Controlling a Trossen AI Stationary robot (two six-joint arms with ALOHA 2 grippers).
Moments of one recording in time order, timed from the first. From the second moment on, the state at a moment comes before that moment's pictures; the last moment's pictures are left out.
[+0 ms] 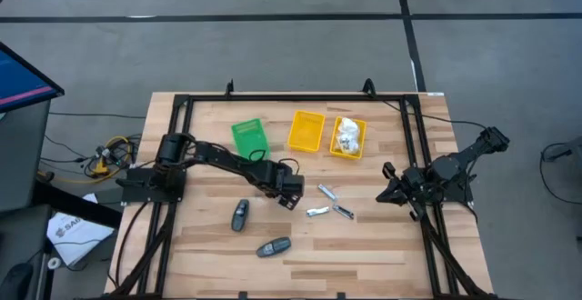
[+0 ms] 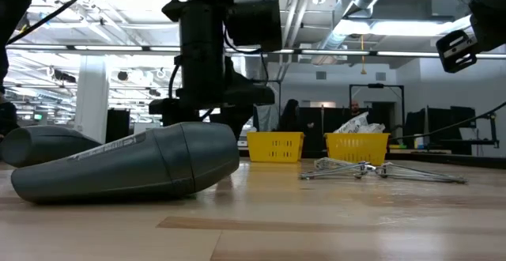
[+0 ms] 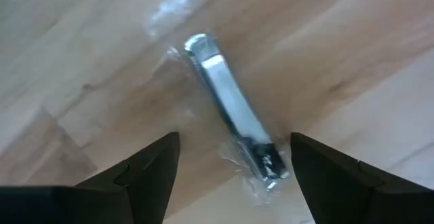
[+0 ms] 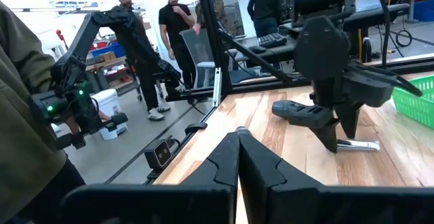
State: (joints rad) left arm -0.11 2.04 1.37 -0.78 -0.13 -1.06; right arm 0.54 0.02 0.01 0.04 0.18 0.24
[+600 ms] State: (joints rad) left arm -0.08 2.02 1.37 -0.77 -0.14 -1.08; right arm 0.54 0.02 0.01 0.04 0.18 0.24
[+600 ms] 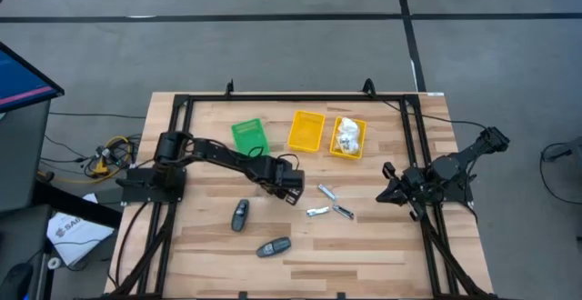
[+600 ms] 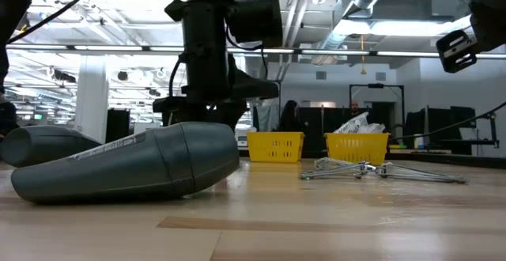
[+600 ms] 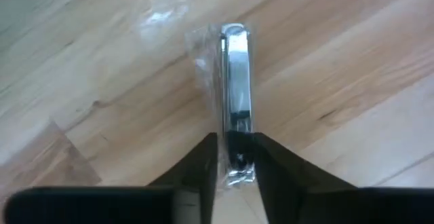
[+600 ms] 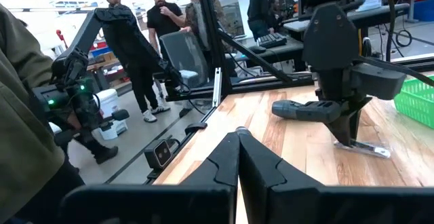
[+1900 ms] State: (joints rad) left arm 0.30 1.75 1.37 -0.40 -0.21 -0.84; right arm 0.54 0.02 0.01 0.04 0.18 0.24
